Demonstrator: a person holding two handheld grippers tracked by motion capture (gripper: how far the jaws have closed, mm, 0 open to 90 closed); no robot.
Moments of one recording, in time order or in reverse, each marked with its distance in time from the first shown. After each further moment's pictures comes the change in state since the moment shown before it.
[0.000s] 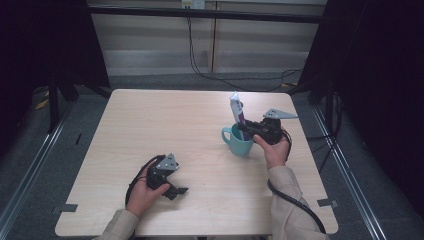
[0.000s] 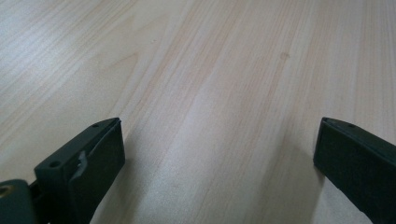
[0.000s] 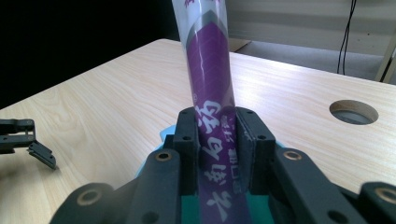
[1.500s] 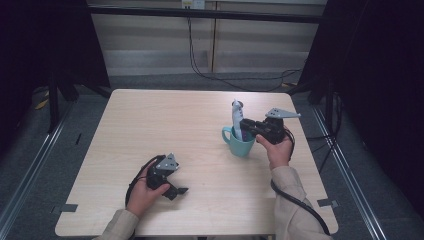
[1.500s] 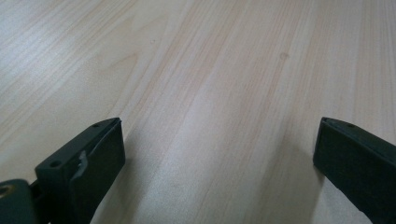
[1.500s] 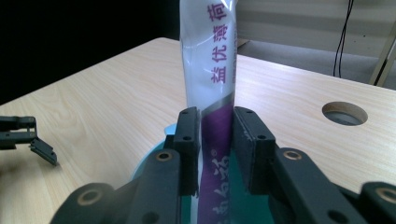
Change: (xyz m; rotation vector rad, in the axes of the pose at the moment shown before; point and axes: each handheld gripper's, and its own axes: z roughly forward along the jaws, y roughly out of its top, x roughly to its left) left arm 0.000 0.000 0.000 -0.001 -0.001 0.002; right arm 0.000 0.005 -0.009 0.014 -0.009 -0.017
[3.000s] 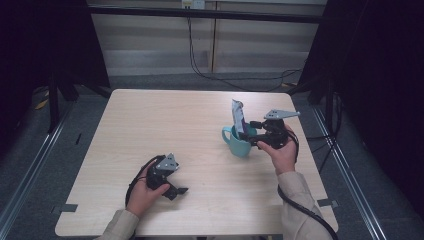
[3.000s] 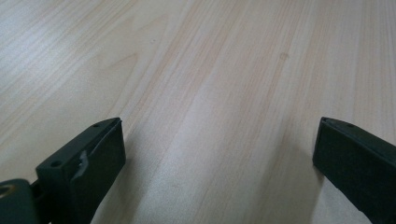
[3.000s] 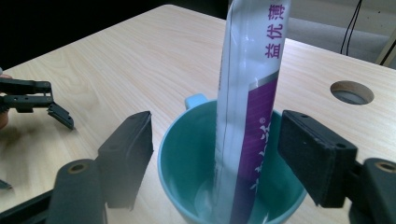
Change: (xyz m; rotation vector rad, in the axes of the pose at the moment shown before) left arm 0.000 0.000 0.000 0.001 0.004 -0.002; right arm 0.015 0.009 -0.015 0.134 0.014 -0.046
